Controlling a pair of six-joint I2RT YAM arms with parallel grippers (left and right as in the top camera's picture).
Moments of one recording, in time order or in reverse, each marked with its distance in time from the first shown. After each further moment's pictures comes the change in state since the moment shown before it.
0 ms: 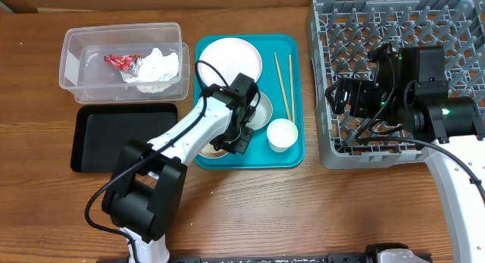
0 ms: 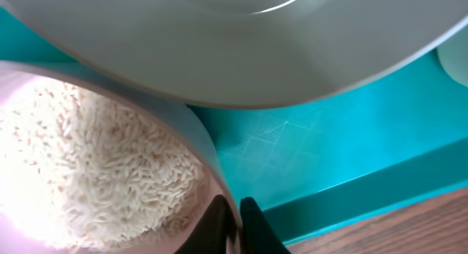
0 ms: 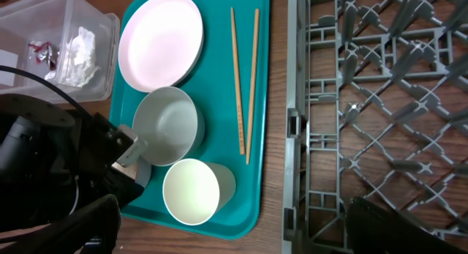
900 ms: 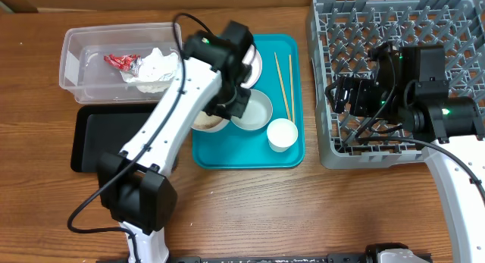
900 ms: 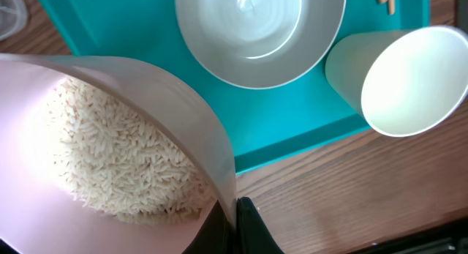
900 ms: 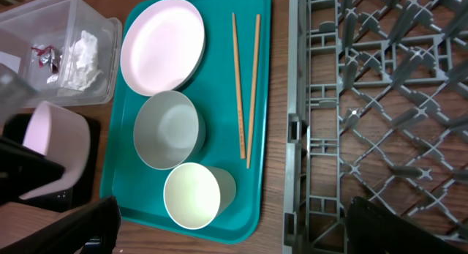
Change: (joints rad) left arm 0.075 0.036 0.579 -0.503 0.037 -0.014; right arm 0.000 0.000 0.000 0.014 0.000 0.000
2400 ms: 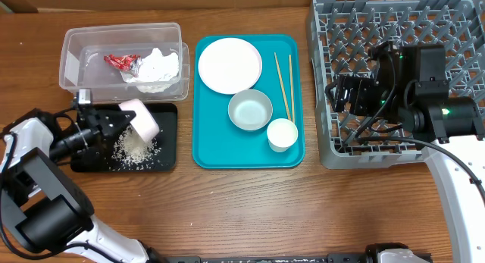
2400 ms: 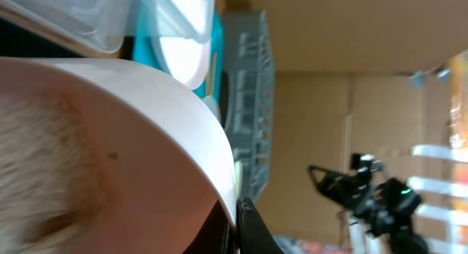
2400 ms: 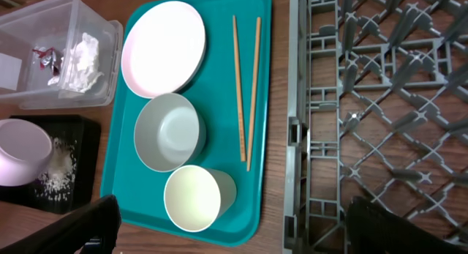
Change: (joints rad) left arm 1.085 -0.045 -0.682 0.303 1.270 0.469; right arm 0.000 0.000 0.000 0.005 0.000 0.001
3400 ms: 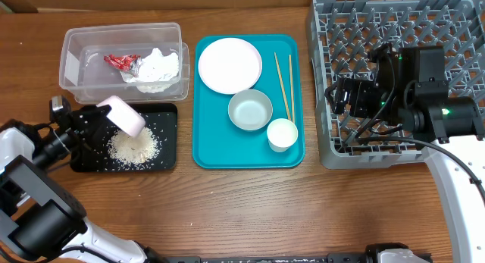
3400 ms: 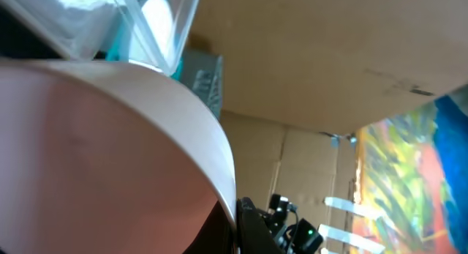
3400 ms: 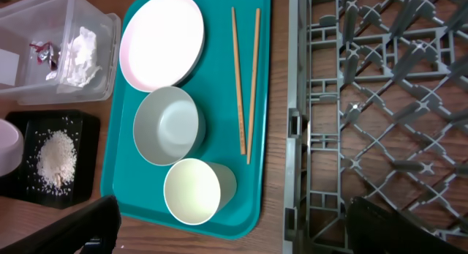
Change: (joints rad) left arm 0.114 0.001 0.049 -0.087 0.111 -0.213; right arm 0.000 0.000 0.000 -0.018 -0.003 0.000
